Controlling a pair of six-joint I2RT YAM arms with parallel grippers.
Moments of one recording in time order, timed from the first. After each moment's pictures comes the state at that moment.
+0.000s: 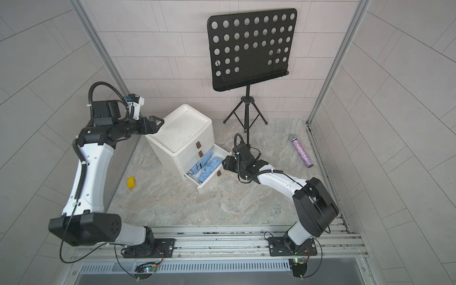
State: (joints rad) left arm 0.15 1.50 1.76 -0.86 0.51 0.02; right arm 0.60 1.54 1.00 -0.16 -0.10 0.82
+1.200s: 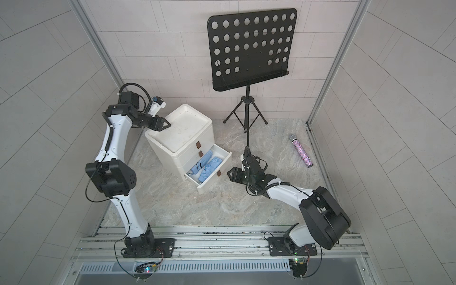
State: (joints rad) left arm 0.15 2.03 2.21 -1.18 0.59 0.52; right arm 0.57 1.42 0.67 0.10 -0.20 0.80
